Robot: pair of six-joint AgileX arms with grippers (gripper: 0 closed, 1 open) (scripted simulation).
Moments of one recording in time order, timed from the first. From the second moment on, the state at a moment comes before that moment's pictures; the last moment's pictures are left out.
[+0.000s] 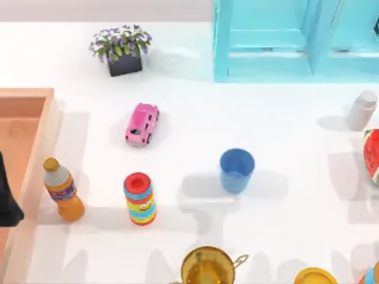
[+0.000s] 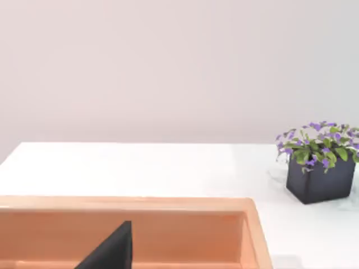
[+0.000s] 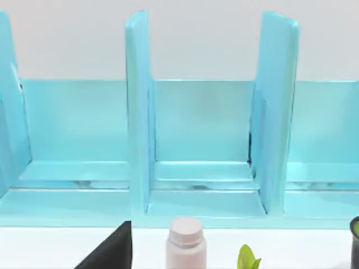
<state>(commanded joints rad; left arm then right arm) 0.00 0.00 0.00 0.00 0.00 0.00 0.00 0.00 0.00 0.00 0.00 0.00</state>
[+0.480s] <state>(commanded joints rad) -0.10 0.21 0.15 -0.18 0.00 -0.05 0.00 0.00 0.00 0.00 0.00 0.00</state>
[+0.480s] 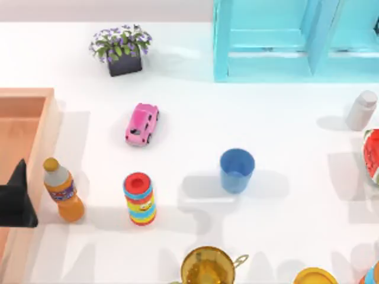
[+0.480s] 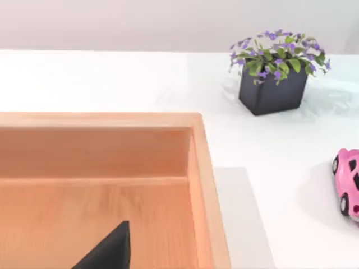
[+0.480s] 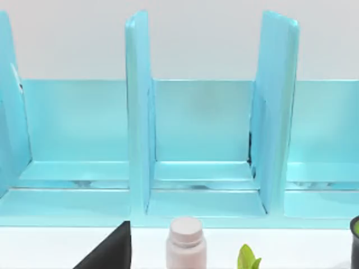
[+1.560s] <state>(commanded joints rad) -0.72 1.81 1.95 -1.14 -0.03 -0.61 0.00 0.00 0.00 0.00 0.00 0.00</state>
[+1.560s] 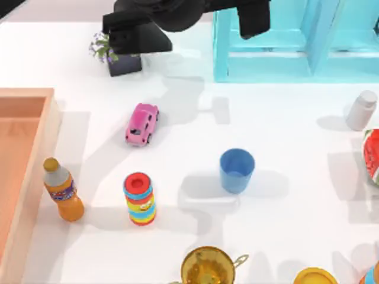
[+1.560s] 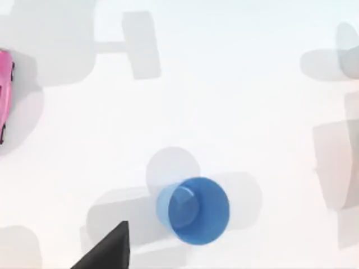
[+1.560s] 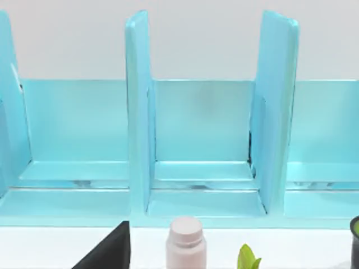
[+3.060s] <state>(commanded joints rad) -0.88 2.50 2.31 -1.32 -0.07 -0.85 0.00 0.00 0.00 0.00 0.00 0.00</state>
